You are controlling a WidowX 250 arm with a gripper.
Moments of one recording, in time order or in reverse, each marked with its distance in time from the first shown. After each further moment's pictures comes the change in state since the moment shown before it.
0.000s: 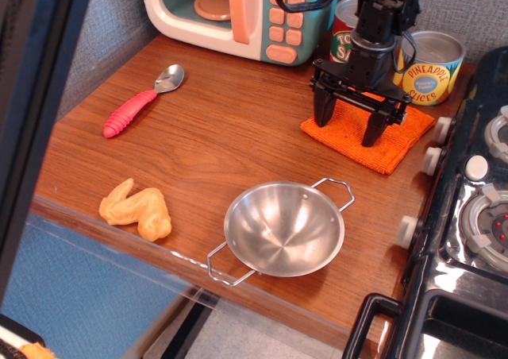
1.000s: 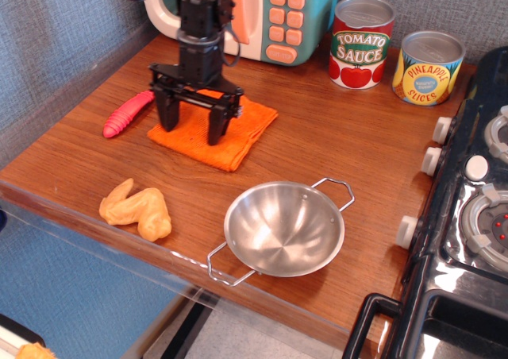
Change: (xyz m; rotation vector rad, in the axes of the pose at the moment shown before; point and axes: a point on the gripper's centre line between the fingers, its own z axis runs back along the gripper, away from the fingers) arm -0.094 0.145 -0.022 -0.014 0.138 0.221
